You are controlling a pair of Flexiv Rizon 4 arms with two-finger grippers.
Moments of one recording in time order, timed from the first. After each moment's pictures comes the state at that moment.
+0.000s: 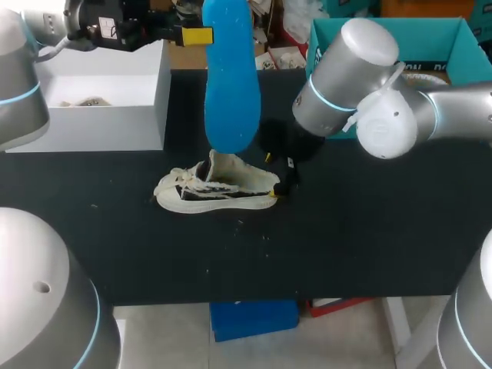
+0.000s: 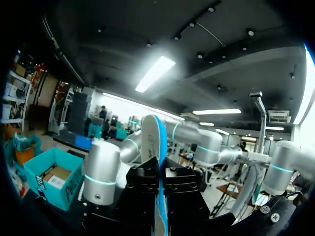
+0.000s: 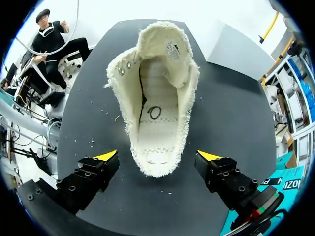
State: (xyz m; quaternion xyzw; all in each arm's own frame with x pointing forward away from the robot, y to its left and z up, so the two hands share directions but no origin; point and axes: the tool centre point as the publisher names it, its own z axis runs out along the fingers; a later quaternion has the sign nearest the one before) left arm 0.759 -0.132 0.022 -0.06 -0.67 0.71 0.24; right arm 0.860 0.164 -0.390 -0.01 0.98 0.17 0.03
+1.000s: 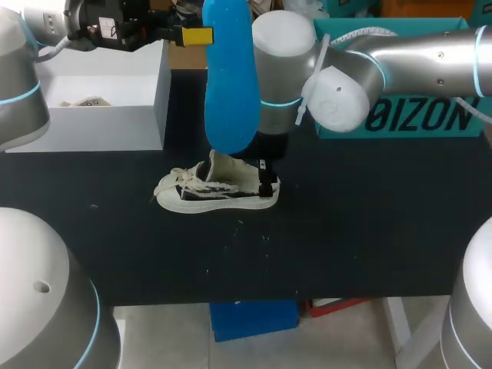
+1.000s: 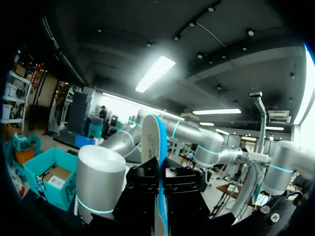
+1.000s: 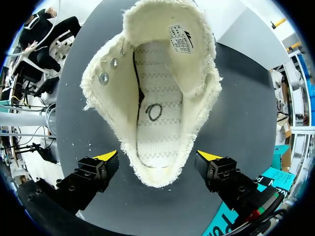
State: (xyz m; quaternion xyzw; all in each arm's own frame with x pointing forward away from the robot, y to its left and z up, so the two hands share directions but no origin) left arm 0.759 -0.132 0.022 -0.06 -0.67 0.71 0.24; right arm 0.859 0.182 -0.394 0.00 1.00 0.03 0.03
